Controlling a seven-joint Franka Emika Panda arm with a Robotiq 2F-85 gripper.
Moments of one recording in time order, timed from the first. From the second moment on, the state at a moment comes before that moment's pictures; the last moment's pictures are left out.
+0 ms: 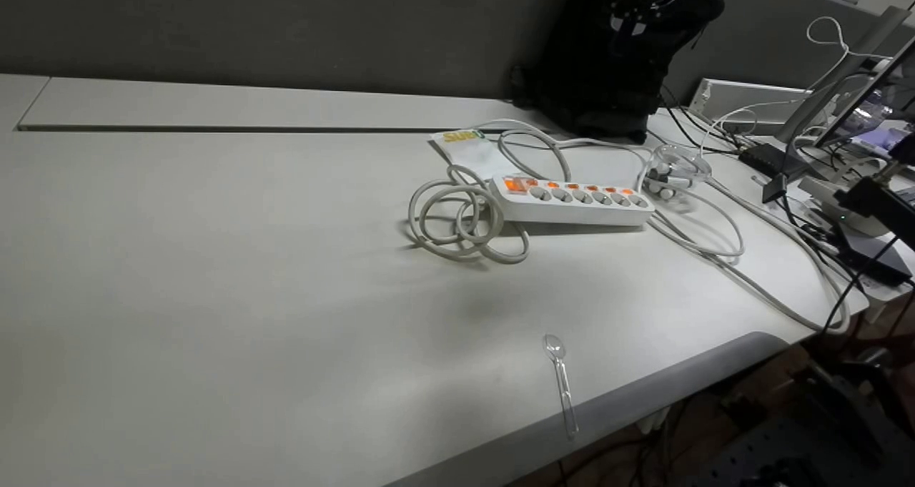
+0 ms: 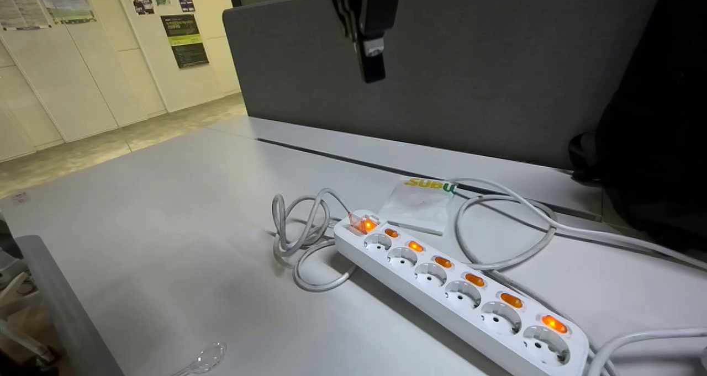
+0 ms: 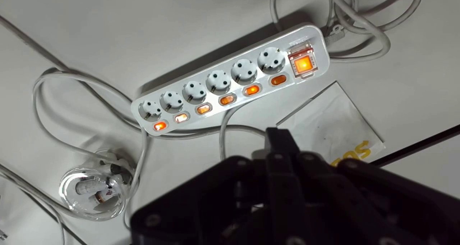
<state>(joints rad) -0.16 0.04 -0.05 -2.16 -0.11 2.26 0.45</state>
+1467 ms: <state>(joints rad) -0.18 0.28 -0.12 -2.02 0.01 2.23 -0.07</state>
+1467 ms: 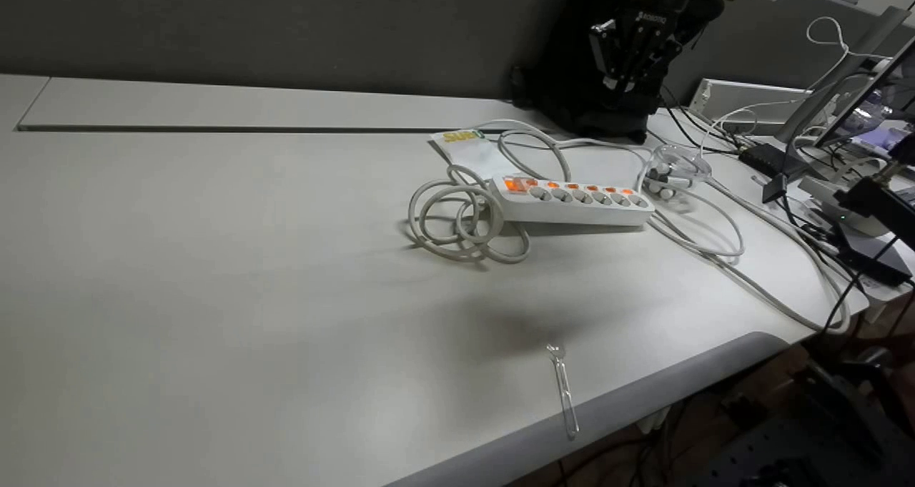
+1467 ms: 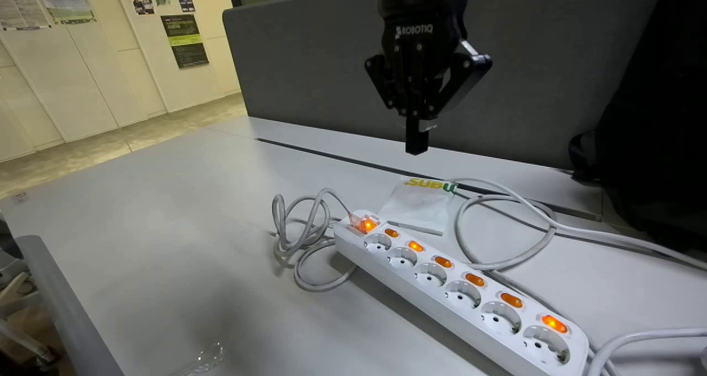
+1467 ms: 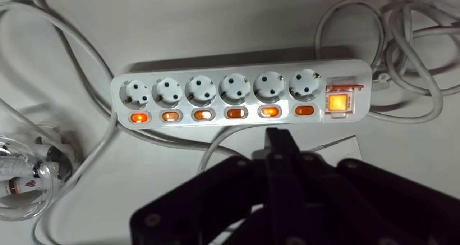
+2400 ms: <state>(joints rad) -0.17 0.55 -0.09 -1.92 0.06 2.33 -0.12</state>
